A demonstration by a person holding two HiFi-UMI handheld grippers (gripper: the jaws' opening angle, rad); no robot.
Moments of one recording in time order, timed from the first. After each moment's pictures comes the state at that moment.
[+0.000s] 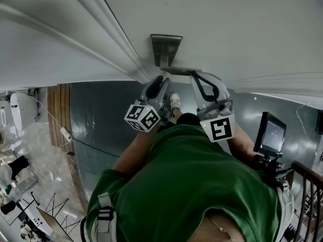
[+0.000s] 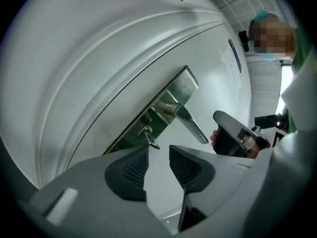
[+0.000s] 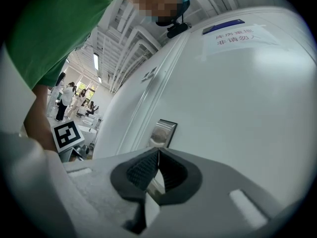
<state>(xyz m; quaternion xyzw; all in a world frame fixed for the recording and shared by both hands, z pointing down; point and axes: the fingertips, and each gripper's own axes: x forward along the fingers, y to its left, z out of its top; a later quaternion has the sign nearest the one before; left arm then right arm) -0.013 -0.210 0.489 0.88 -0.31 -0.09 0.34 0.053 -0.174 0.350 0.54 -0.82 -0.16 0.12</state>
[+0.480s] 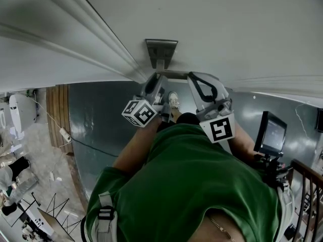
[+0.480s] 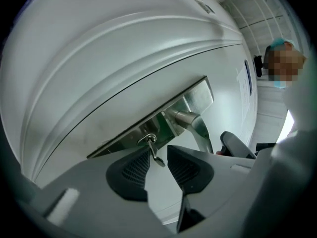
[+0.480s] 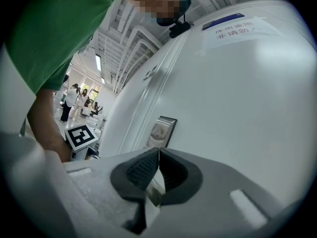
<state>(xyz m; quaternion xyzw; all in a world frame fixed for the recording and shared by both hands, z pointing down) -0.016 -0.228 0.490 0.84 -0.31 -0.16 0.41 0.046 -0.169 0.356 0.52 -0.83 -0.15 0.13</state>
